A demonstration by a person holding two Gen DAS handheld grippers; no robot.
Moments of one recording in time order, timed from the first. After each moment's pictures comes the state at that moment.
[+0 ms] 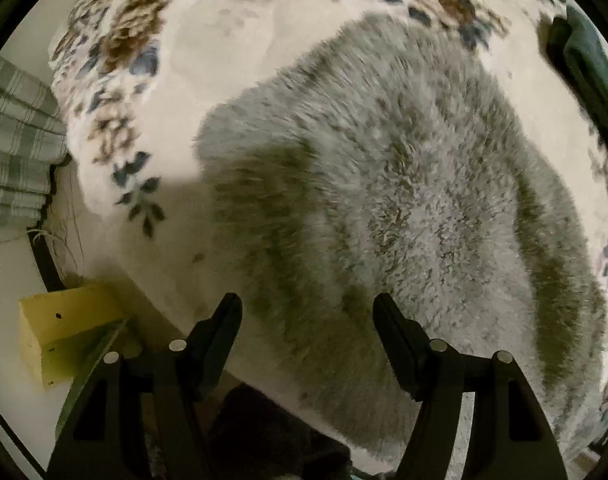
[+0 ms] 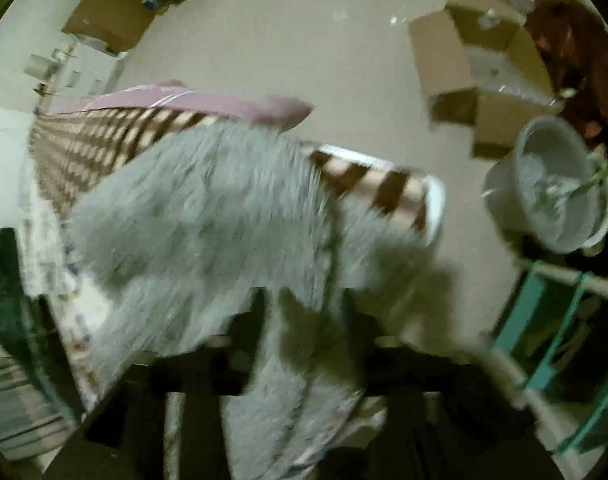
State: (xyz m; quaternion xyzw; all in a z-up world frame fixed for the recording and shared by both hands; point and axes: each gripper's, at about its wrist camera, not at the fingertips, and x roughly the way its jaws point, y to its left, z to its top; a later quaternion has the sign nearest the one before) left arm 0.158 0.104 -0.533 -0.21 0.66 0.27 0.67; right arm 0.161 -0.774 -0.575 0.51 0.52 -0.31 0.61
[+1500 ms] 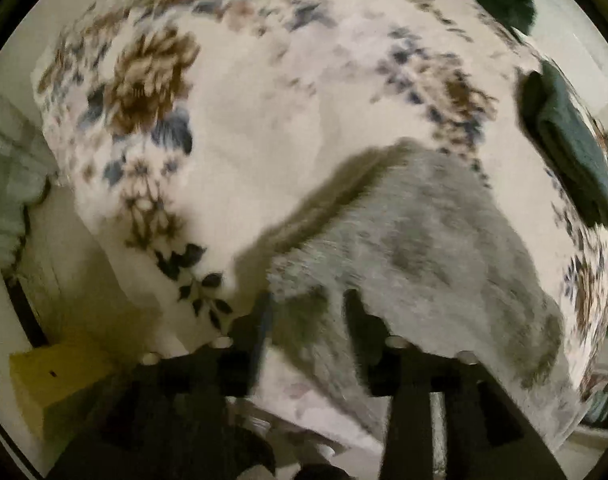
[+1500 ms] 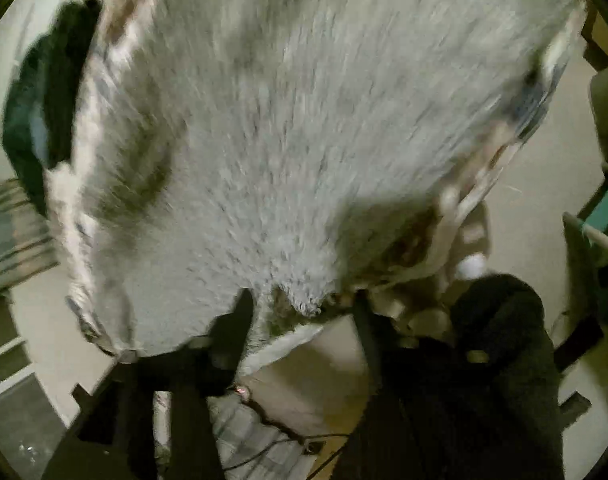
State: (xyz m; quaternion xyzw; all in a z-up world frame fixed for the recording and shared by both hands) left arm 0.146 0.199 -0.485 -0.21 0.61 0.19 0.74; right arm 0.159 -0.382 -0.595 0.48 0.65 -0.09 0.58
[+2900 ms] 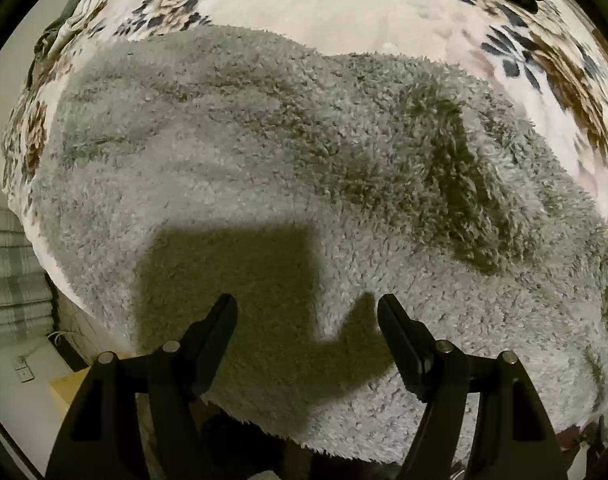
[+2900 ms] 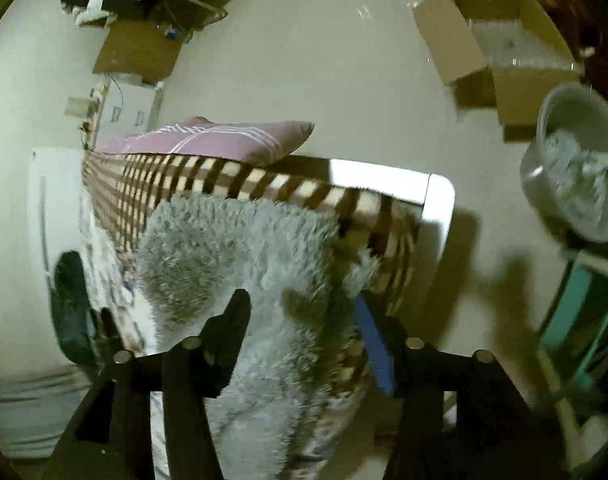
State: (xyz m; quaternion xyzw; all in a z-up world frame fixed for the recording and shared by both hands) left arm 0.199 -0.092 -0.545 -0.03 0.70 0.13 0.70; right arm 0.093 -0.801 -0.575 0.60 0.42 -0.26 0.63
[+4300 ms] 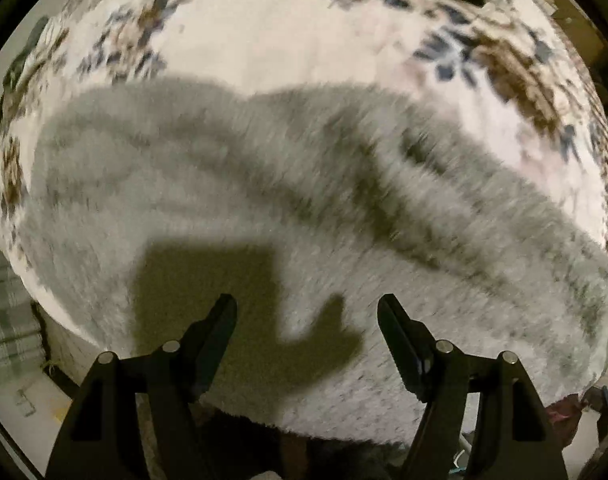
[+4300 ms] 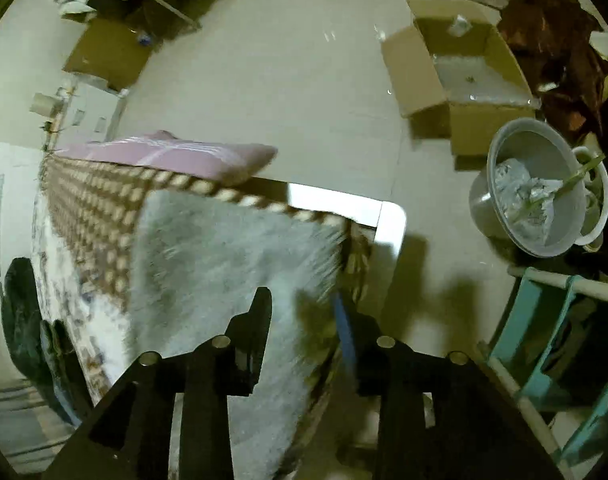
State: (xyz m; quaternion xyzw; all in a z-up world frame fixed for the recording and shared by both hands) left arm 0.279 -0.129 -0.510 -0.03 0.70 0.05 0.72; right arm 0.116 -0.787 -0.549 0.52 0.46 -0.34 0.63
